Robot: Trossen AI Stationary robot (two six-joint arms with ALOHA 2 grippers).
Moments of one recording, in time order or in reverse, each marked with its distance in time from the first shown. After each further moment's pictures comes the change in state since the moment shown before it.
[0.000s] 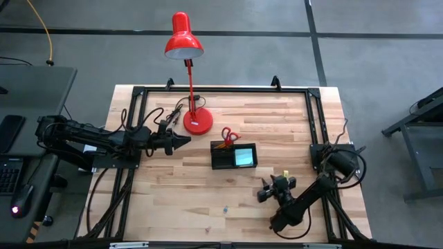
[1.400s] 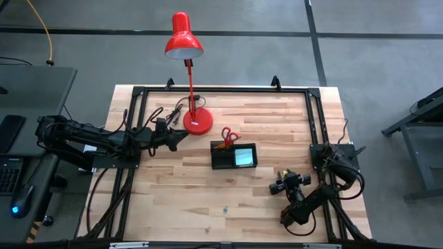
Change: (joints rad) left arm 0.000 0.000 0.000 -0.078 -0.217 0.068; right arm 0.089 0.100 -0.106 -0.135 -0.227 0.162
